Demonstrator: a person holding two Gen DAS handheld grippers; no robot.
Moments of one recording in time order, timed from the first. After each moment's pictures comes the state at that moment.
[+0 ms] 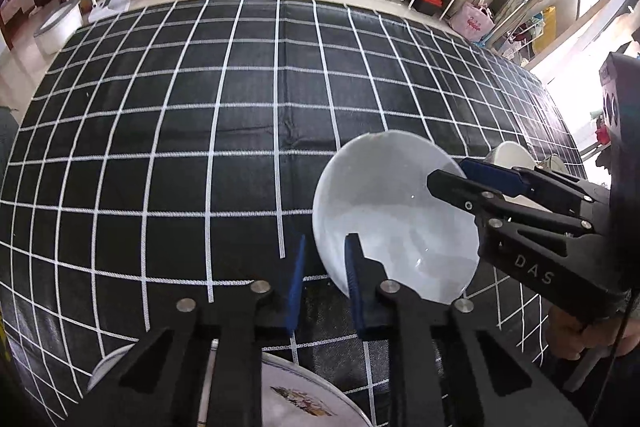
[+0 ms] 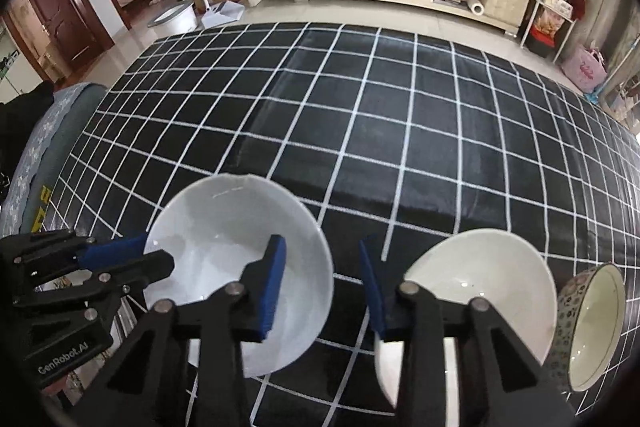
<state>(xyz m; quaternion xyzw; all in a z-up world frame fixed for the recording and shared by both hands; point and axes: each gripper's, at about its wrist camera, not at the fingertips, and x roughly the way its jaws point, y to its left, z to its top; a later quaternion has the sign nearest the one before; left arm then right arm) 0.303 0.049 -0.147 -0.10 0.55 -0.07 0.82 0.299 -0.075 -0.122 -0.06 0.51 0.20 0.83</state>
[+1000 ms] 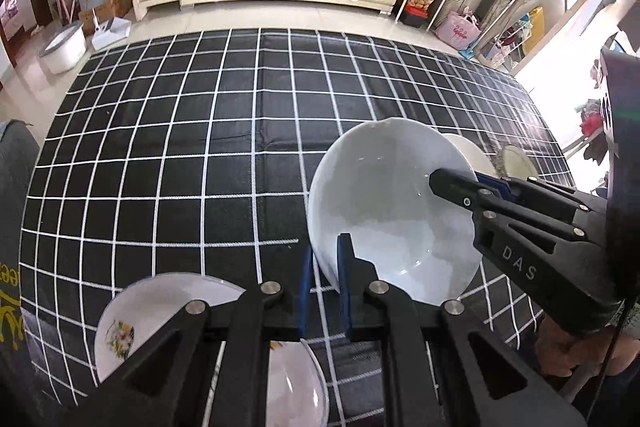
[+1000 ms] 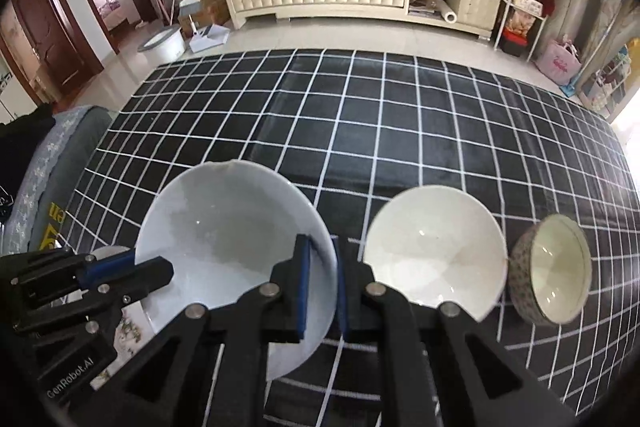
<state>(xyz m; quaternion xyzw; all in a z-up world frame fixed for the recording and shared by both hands) 0.253 0.025 -0.085 -0.08 0.52 -0.08 0.85 0.245 -0.099 -0.073 -0.03 0.49 0.17 0.86</state>
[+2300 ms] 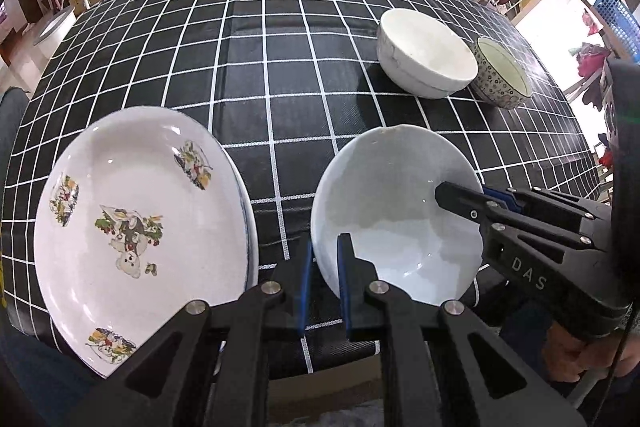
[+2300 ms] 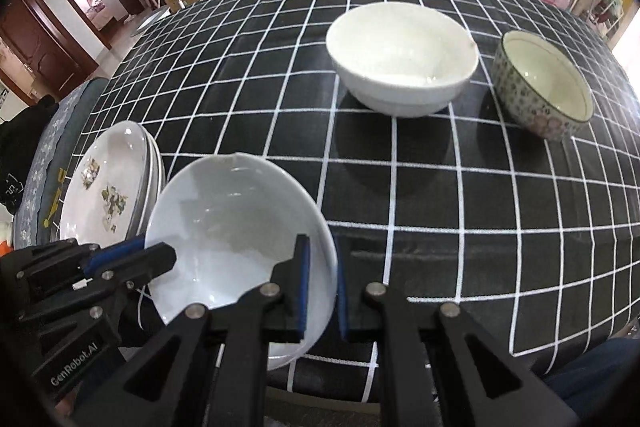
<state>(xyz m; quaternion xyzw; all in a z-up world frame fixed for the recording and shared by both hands) 0.165 -0.022 -0.145 -0.05 0.57 -0.08 0.82 0.153 -0.144 -0.139 0.01 0.55 0.16 0.82</state>
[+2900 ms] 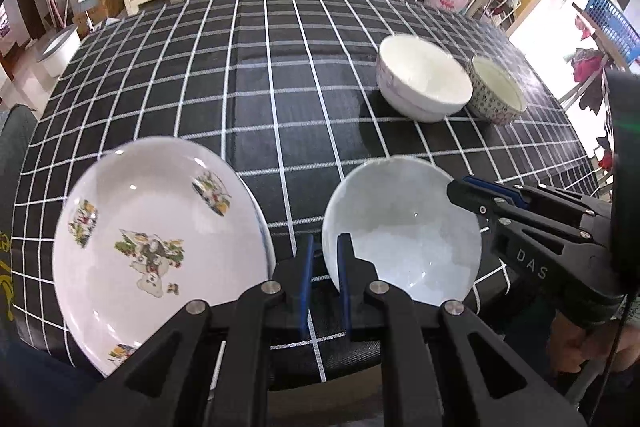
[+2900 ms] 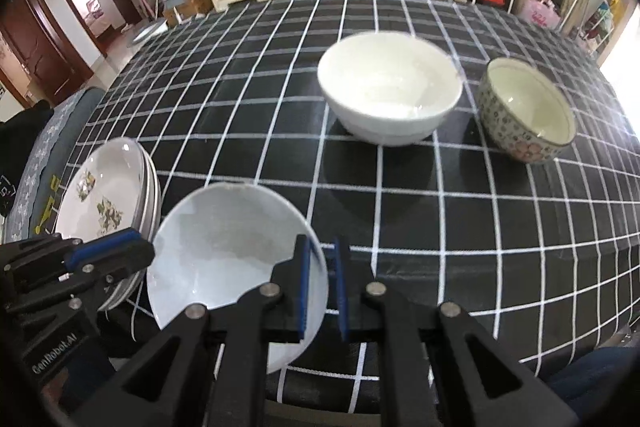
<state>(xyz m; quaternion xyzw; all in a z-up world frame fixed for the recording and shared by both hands) 0.163 -0.013 -0.122 -0.04 0.53 -0.09 0.84 0.151 -0.149 -0.119 0.00 0.51 0.14 0.85</state>
